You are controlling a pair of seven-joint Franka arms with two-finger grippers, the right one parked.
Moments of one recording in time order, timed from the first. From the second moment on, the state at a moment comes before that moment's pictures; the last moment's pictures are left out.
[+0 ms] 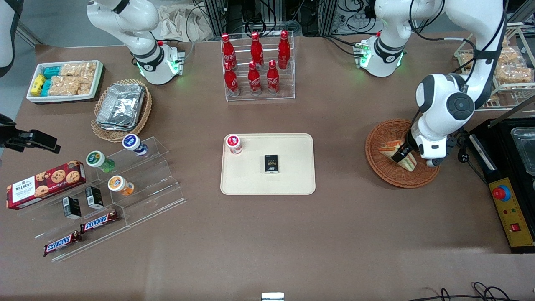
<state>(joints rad) 0.04 0.10 -0.11 -2.41 0.00 2.47 -0.87</state>
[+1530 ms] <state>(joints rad) 0.03 -0.02 -0.12 -2.00 0.01 1.86 -0.71</state>
